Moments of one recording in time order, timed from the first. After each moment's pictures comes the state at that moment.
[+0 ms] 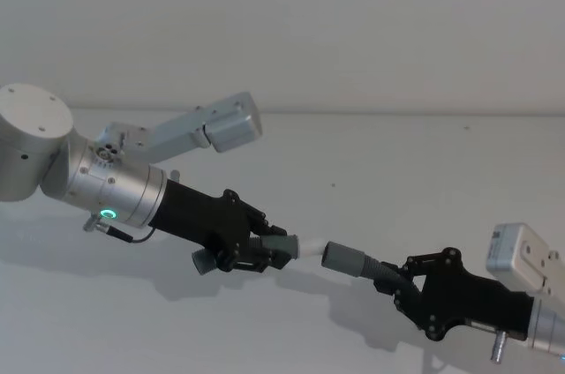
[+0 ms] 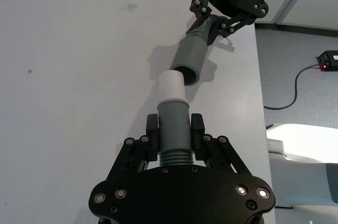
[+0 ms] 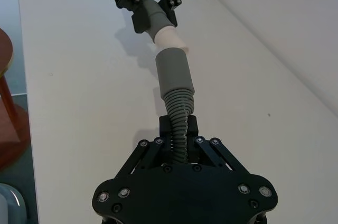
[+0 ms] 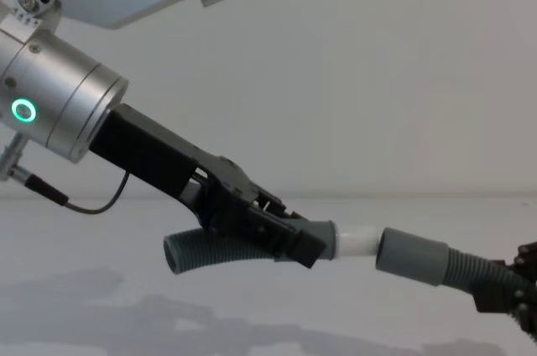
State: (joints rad) left arm -0.83 0.62 0.89 -1.52 -0.48 0.49 -1.02; right arm 0.10 0.79 -0.41 -1.71 0.32 -0.12 0.69
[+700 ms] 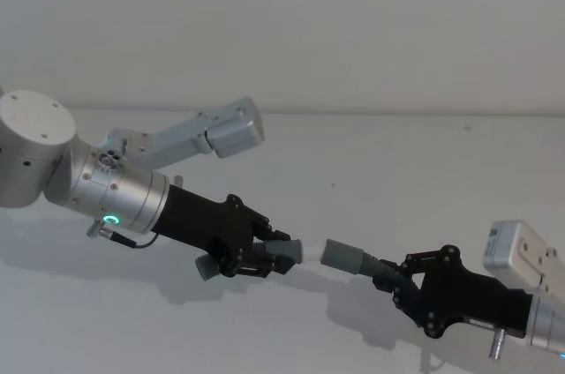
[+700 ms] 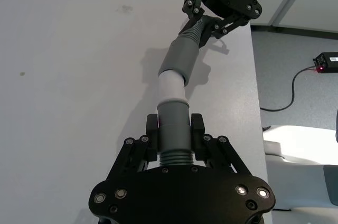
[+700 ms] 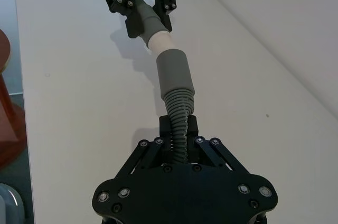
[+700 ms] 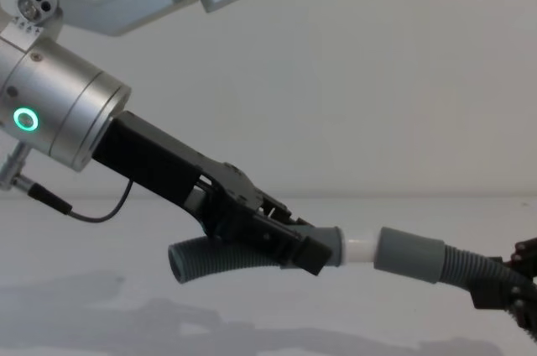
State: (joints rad) left arm -0.83 0.63 0.91 -1.52 -0.50 0.47 -1.01; right arm 0.10 0.79 -0.41 -1.72 0.31 -0.11 0.69
